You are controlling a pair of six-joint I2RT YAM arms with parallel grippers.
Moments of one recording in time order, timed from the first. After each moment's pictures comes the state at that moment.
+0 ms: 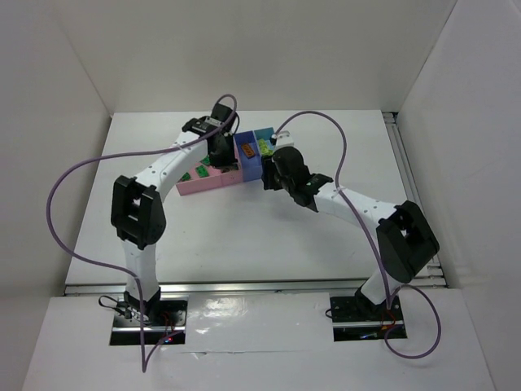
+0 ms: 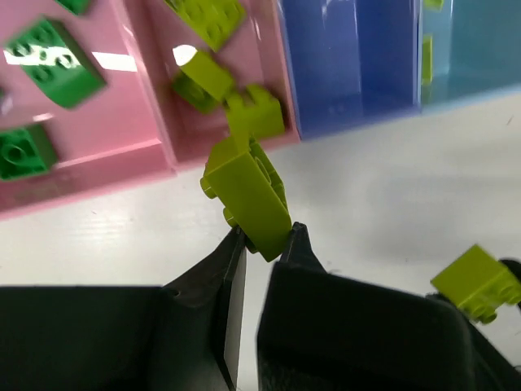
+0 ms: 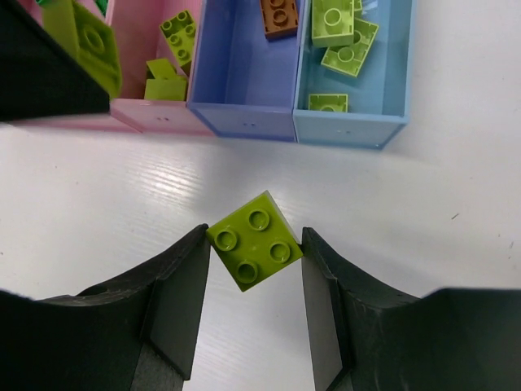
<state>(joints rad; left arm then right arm) -0.44 1.97 1.82 -0.92 -0.09 -0.53 0.67 1.60 1.08 -0.04 0.23 0.30</state>
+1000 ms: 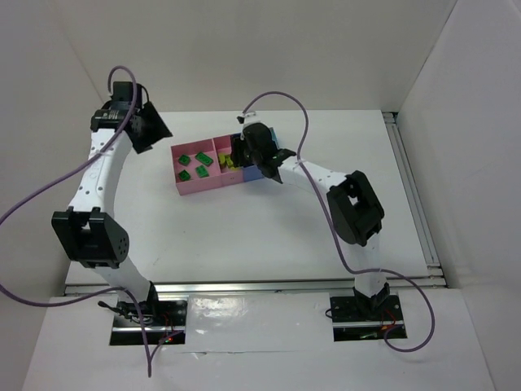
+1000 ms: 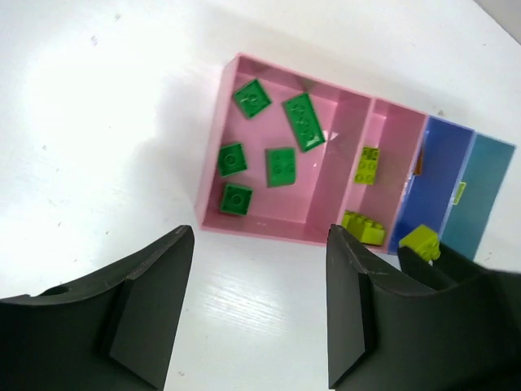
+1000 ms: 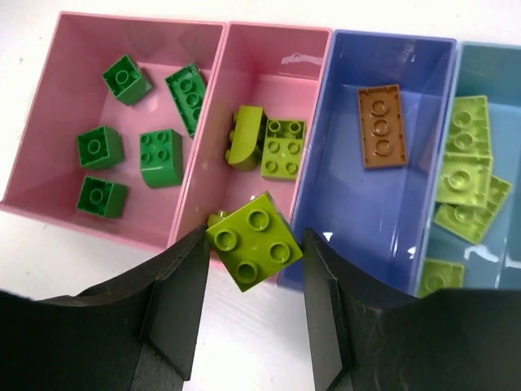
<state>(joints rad) -0.01 1.71 1.82 -0.94 -0.09 -0.57 0.67 2.03 1.57 -0.01 0.09 0.28</state>
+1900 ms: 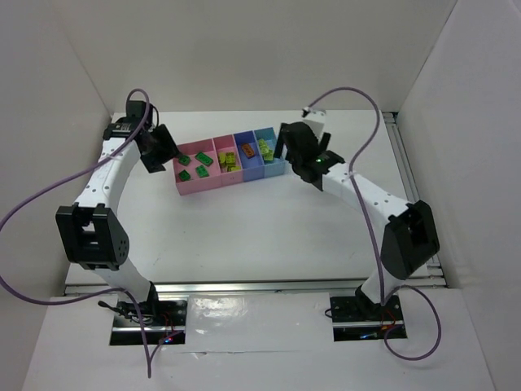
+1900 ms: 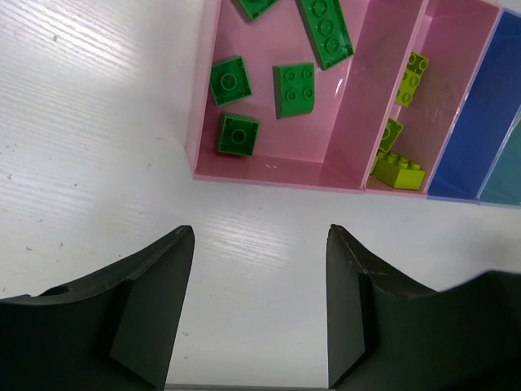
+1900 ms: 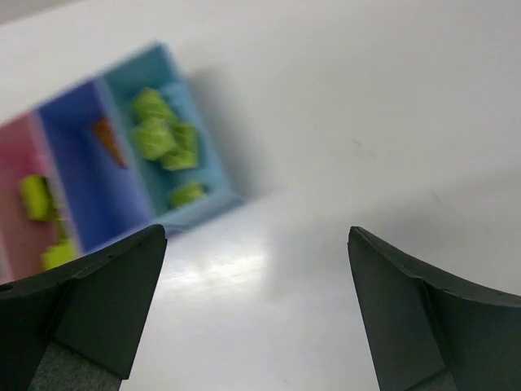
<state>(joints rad) 0.00 1.67 1.58 -0.90 0.03 -0.58 0.60 1.63 1.35 -0.27 0.59 0.52</state>
